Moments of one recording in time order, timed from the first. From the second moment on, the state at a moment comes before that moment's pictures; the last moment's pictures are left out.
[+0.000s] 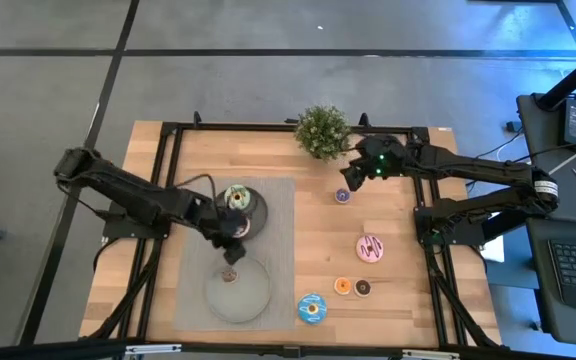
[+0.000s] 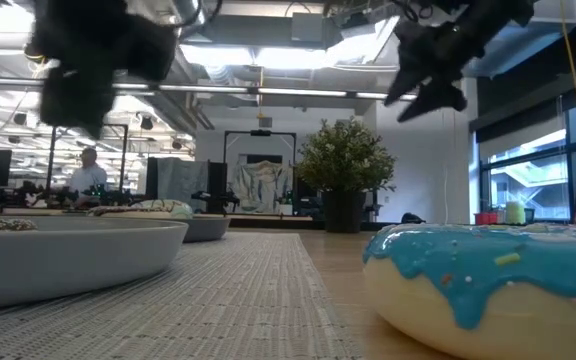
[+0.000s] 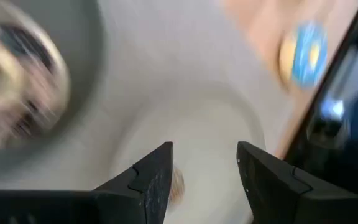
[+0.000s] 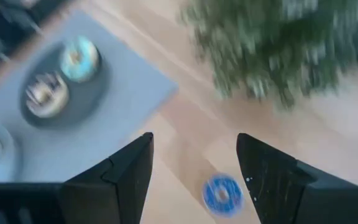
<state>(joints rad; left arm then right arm) -0.25 1.27 0.79 -0.47 0.12 -1.05 -0.30 1.12 0.89 -0.54 0.11 0.52</state>
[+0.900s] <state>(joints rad) -0.10 1.16 0.79 -0.21 -0.26 -0.82 -0.35 1.64 0.89 -0.64 0.05 0.46</state>
